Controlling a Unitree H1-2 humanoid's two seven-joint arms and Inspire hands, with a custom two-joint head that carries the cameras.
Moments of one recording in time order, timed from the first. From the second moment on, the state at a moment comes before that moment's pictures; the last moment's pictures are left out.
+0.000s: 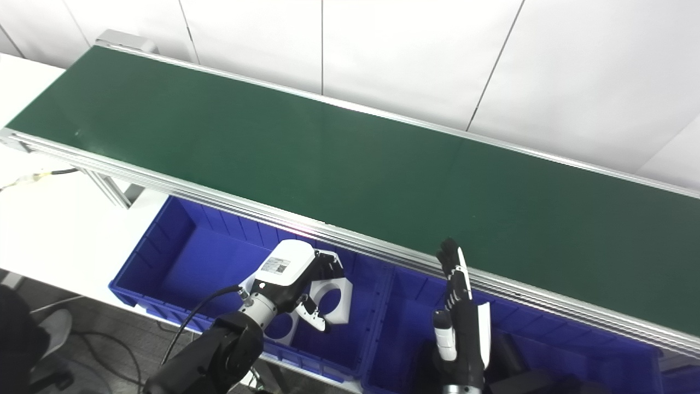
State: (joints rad) left arm 0.06 0.13 -0.41 0.24 0.94 -0.03 0.23; right arm 0.22 0.03 0.21 0.06 -0.12 -0.39 0.00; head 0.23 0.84
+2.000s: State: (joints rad) left arm 0.02 0.06 -0.53 0.41 0.29 -0.43 0.31; right arm 0.16 -0.07 0.23 0.32 -0.11 -0.42 -0.08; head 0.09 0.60
